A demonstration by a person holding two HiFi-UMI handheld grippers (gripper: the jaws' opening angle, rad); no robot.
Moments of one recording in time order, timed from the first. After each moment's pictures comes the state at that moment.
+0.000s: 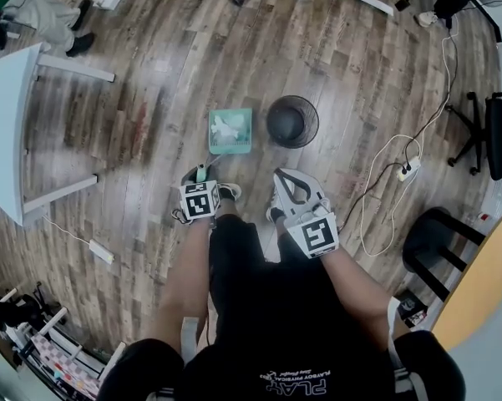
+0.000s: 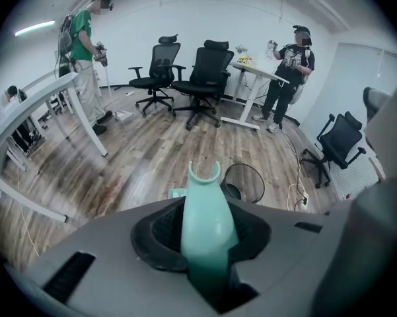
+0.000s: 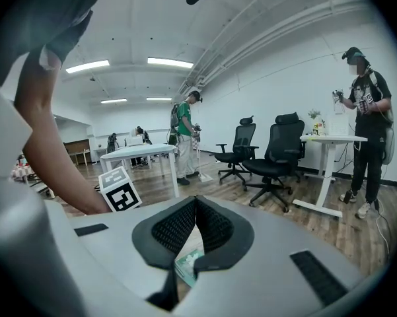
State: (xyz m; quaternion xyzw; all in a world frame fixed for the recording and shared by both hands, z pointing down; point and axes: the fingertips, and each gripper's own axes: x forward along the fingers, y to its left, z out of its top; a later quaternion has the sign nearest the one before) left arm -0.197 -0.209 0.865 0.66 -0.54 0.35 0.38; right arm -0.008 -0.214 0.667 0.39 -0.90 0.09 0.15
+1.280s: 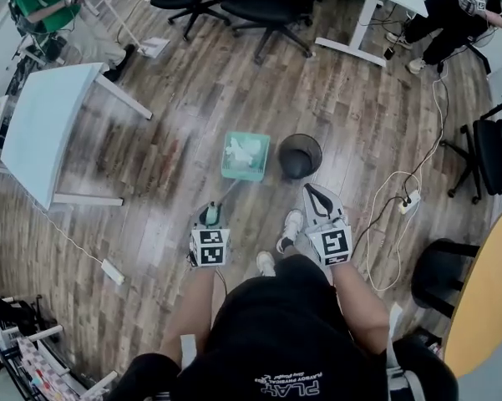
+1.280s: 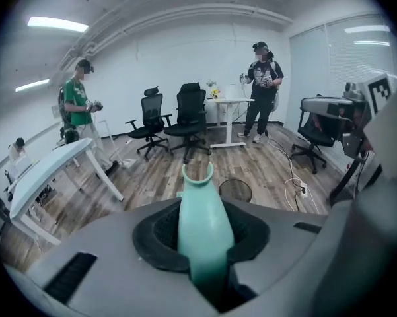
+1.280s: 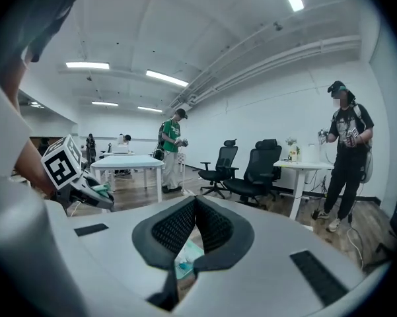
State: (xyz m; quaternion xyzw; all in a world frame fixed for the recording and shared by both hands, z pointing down) left arm -0.185 -0.069 0.683 0.73 -0.56 0.34 0.19; right arm 0.055 -0.107 0.575 0.47 -0.87 0.03 0.10
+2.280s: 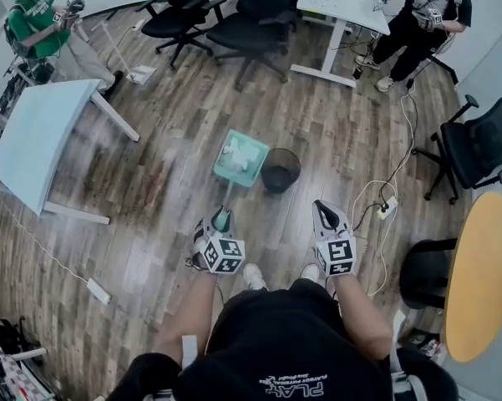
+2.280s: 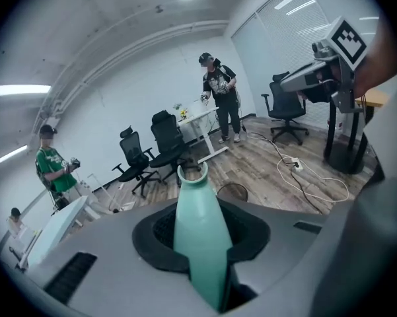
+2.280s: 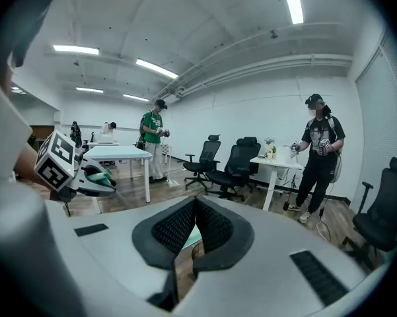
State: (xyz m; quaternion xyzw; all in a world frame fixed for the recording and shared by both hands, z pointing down) left arm -0.123 -0.008 0.637 0.78 -0.50 0.38 -0.01; right arm 0.117 0.002 0.549 0.54 -0.83 0.04 0.15
